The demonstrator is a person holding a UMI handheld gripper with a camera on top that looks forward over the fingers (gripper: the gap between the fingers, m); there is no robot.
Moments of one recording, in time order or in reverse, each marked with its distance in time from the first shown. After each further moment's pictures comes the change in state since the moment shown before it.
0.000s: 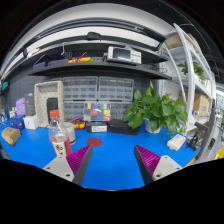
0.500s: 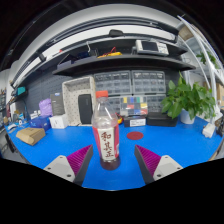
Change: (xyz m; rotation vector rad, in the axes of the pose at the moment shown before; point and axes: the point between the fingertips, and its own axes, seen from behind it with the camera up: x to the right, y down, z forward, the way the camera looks) arm -0.146 0.050 0.007 0.029 -0.309 0.063
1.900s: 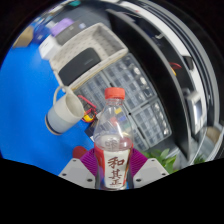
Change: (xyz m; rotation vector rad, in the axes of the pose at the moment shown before) arm 0.101 -0.084 0.178 -0.105 0.290 -1.033
